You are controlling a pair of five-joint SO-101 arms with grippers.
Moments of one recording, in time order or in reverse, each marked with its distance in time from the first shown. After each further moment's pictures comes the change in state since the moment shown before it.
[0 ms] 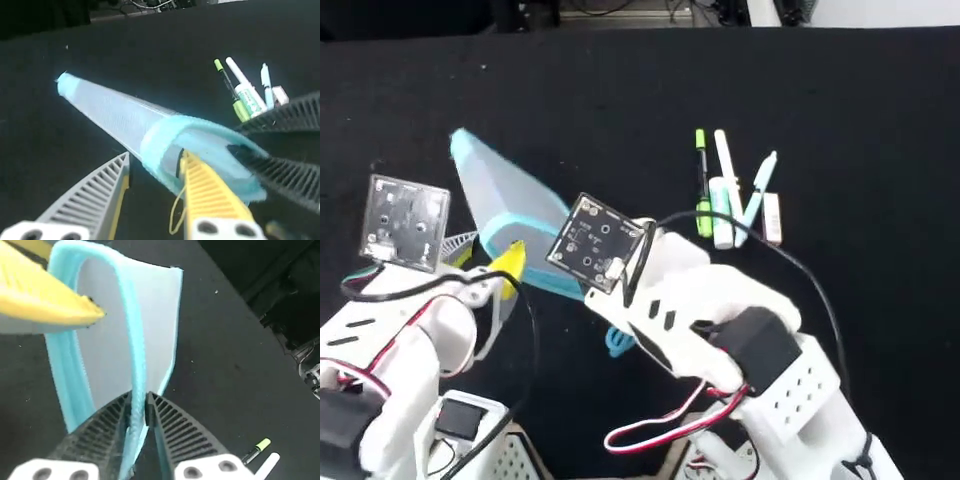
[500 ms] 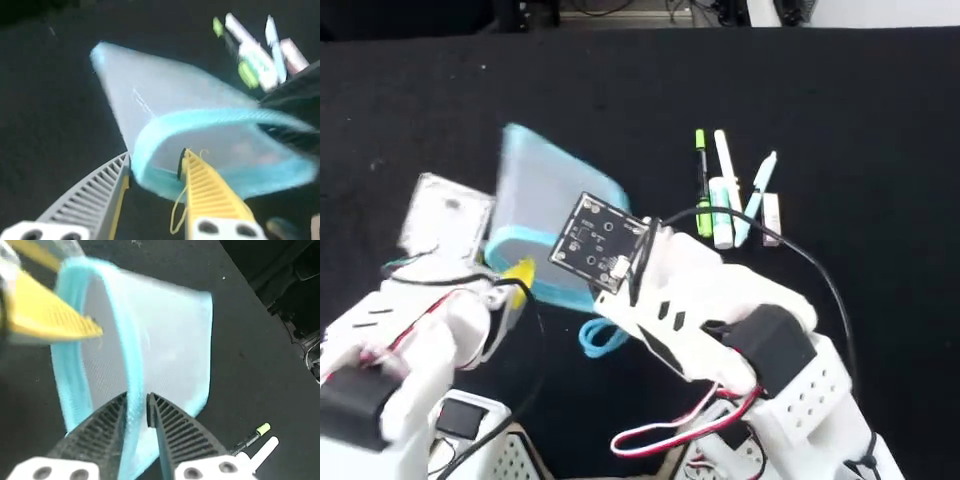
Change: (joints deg) left arm 0.5 0.4 6.7 0.5 -6.9; right arm 0.3 1.2 -6.3 9.2 0.3
